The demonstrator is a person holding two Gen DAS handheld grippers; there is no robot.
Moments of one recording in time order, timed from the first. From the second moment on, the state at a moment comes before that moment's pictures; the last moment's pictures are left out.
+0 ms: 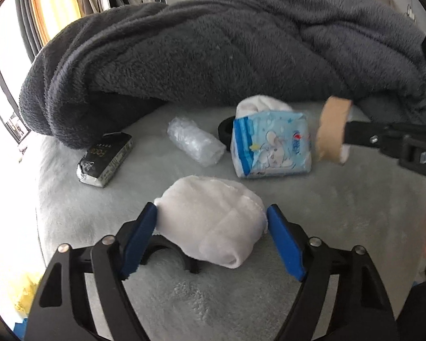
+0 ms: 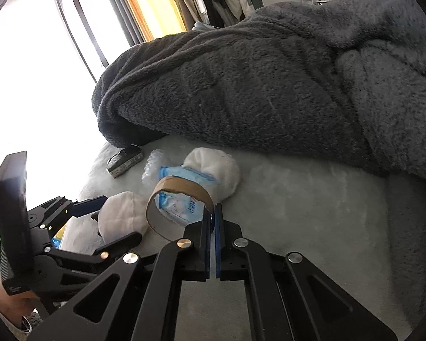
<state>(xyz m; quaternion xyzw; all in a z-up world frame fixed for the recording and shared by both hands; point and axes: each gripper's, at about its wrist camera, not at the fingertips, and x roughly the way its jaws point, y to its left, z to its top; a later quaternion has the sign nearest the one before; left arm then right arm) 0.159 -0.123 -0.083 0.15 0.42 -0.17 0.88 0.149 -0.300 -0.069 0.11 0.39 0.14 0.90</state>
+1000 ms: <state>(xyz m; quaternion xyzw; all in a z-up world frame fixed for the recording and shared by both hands) 0.142 -0.070 -0.023 -0.01 0.31 -0.16 0.94 0.146 -0.269 -0.039 0.12 0.36 0.16 0.91</state>
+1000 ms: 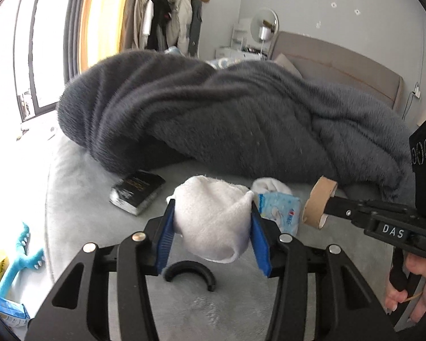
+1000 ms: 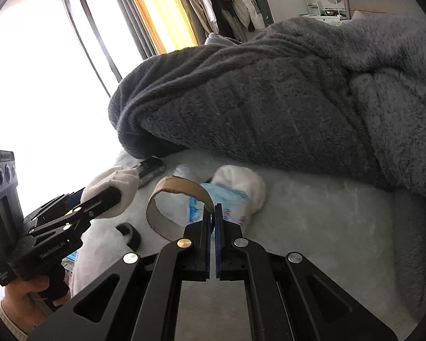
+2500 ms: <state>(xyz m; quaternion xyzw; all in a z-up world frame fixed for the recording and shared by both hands) 0.080 0.131 -0.059 -0.04 0.43 0.00 0.90 0.119 -0.041 -0.024 0.03 0.36 0.29 0.89</state>
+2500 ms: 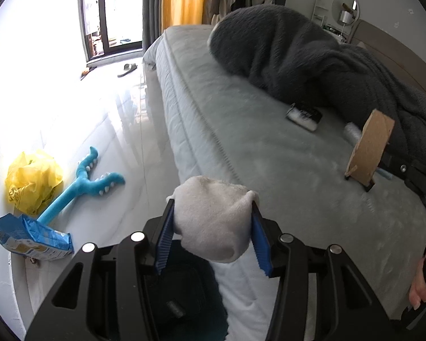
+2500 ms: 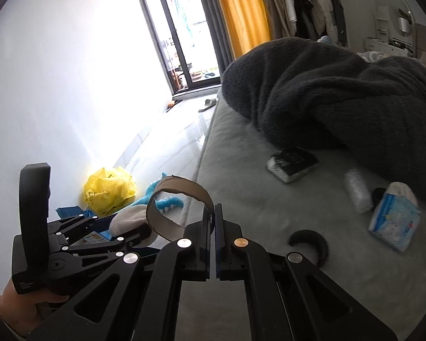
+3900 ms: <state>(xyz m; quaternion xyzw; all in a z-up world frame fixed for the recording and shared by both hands) 0.023 0.278 -0.117 -0.05 0.53 0.03 0.85 0.104 0.158 -0.132 -0.07 0.50 0.35 0.79</state>
